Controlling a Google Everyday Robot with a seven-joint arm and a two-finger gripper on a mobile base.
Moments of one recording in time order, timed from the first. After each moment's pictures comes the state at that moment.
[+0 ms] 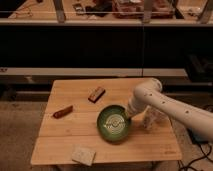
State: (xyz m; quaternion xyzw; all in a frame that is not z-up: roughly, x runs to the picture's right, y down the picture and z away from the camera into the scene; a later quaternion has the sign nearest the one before) arm 0.131 0.152 0.807 -0.09 -0.29 -0.76 0.58
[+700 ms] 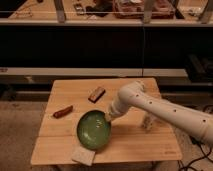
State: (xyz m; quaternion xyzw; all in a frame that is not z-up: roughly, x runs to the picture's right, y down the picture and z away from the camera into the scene) arm 0.010 0.153 0.795 0.00 -0.36 -0.76 0.54
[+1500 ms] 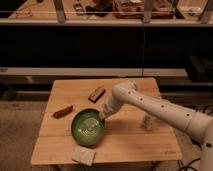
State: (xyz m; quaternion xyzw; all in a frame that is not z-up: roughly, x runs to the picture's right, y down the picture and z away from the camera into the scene) arm -0.004 0.146 0.827 0.00 -0.37 -0.76 0.53
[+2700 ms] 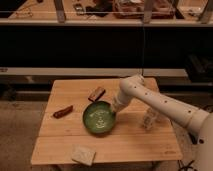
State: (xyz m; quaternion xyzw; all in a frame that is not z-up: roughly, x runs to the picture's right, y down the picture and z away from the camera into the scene) arm 0.073 0.138 0.860 -0.07 -0.34 -0.72 0.61
